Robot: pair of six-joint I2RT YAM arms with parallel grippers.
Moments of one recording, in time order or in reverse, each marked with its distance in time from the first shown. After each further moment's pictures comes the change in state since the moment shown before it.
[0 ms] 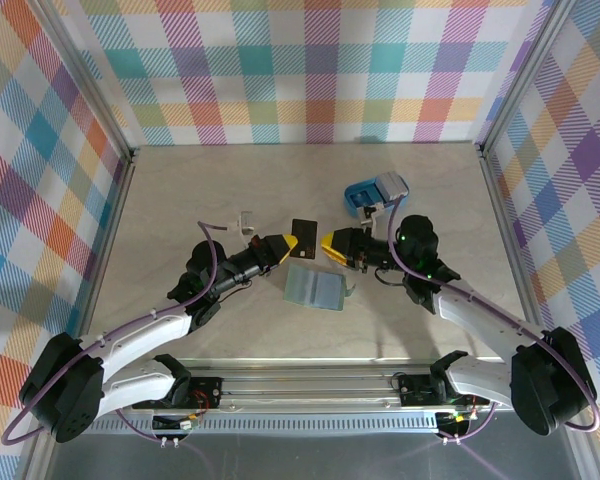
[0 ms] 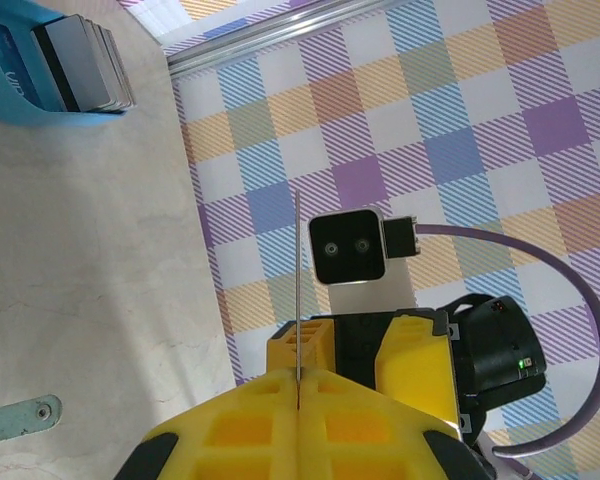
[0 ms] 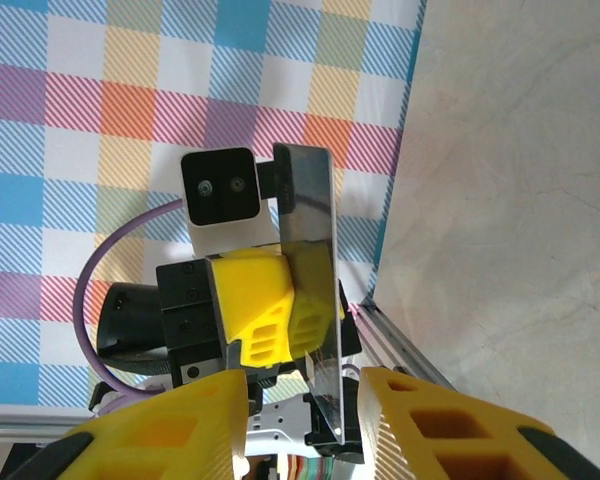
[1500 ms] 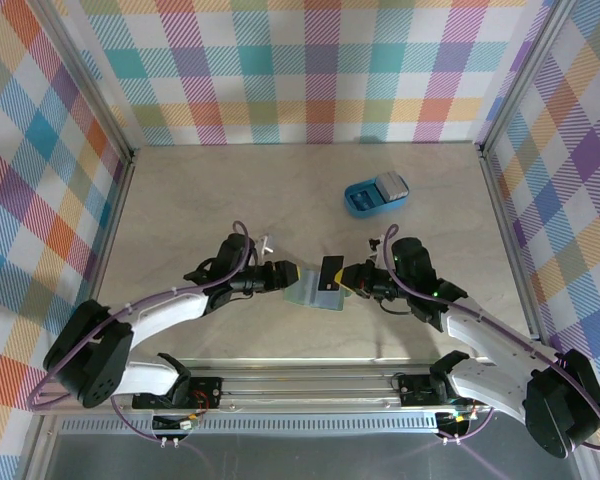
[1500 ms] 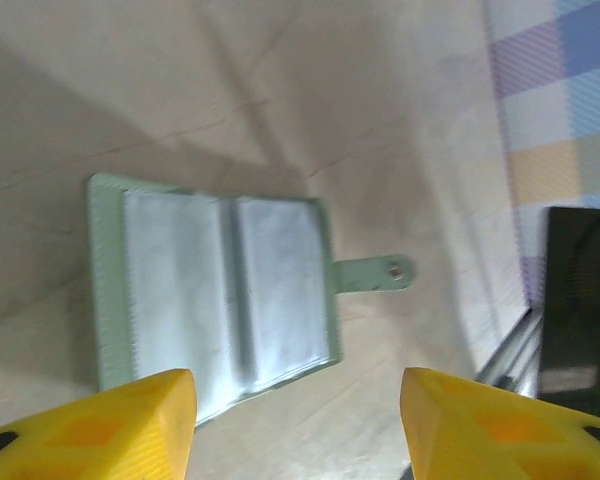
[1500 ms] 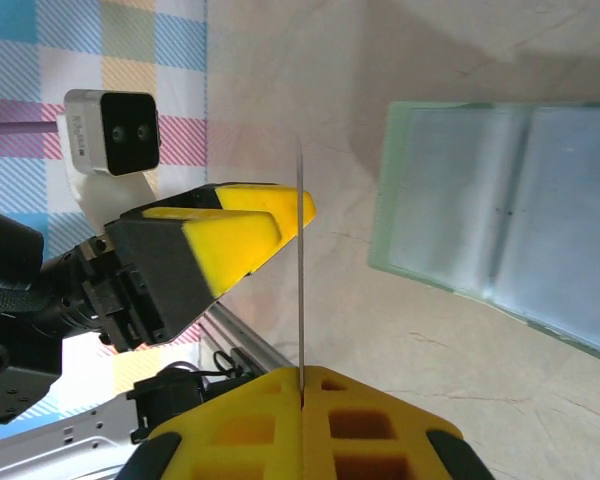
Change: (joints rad) left arm 0.040 0.229 0.100 -0.554 0.033 0.500; right arm 0.047 -0.143 -0.109 -0.473 0.231 -0.264
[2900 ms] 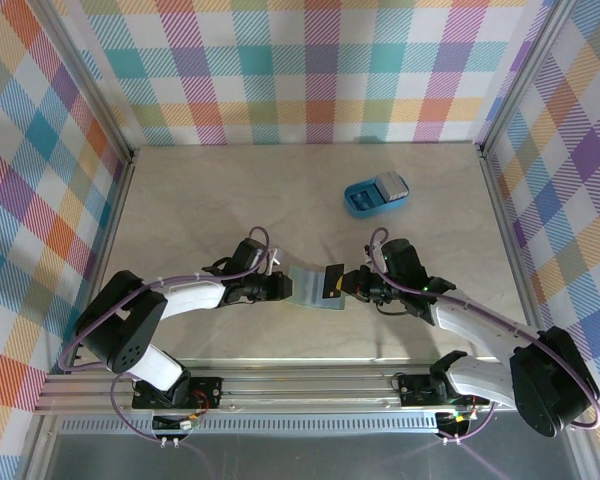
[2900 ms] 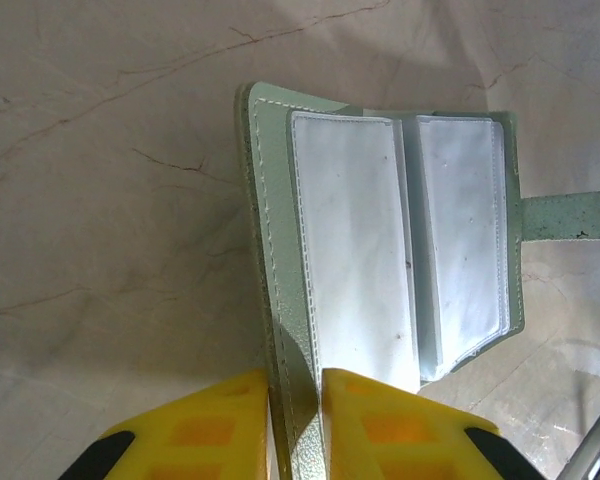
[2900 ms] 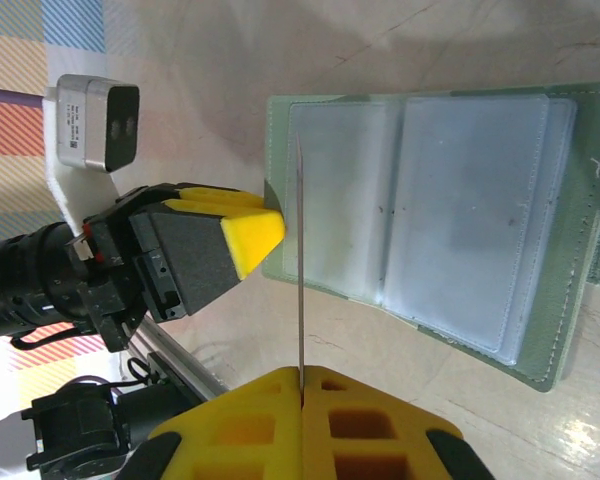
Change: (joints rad) left arm -0.010 0.199 0.032 -0.056 -0.035 0.147; right arm 0.003 0.131 0.000 -0.039 0.050 -0.112
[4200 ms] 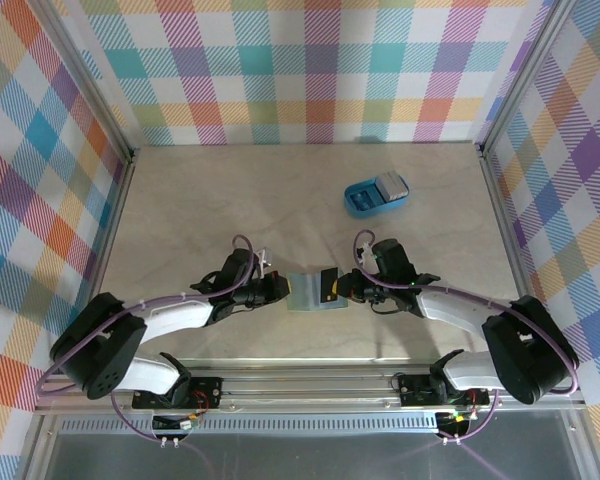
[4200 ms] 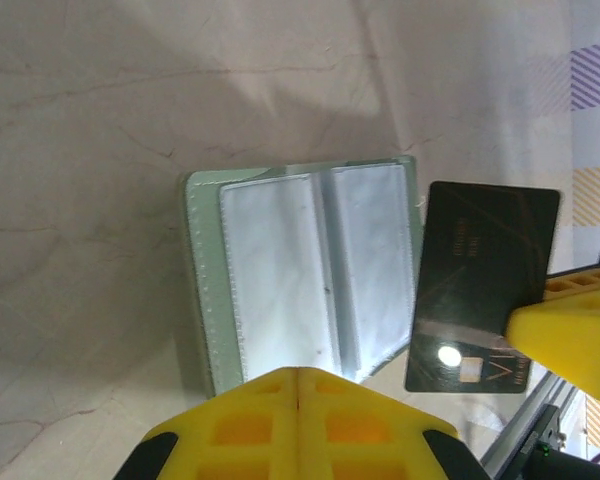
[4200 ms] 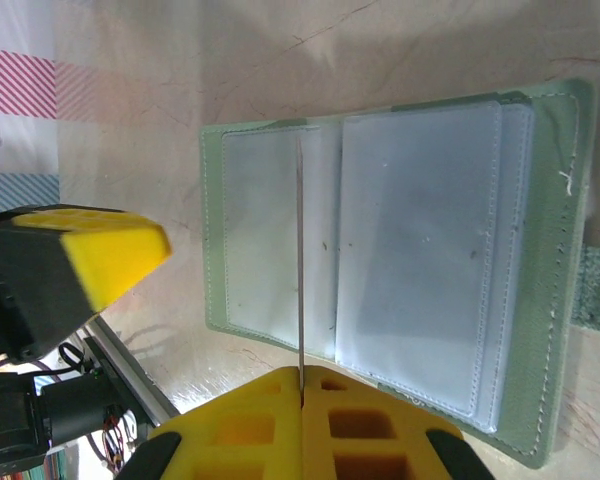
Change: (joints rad) left arm -0.043 -0.140 -0.150 0.200 -0.054 -0.278; right arm 0.000 0.185 0.001 0.111 -0.019 -0.145
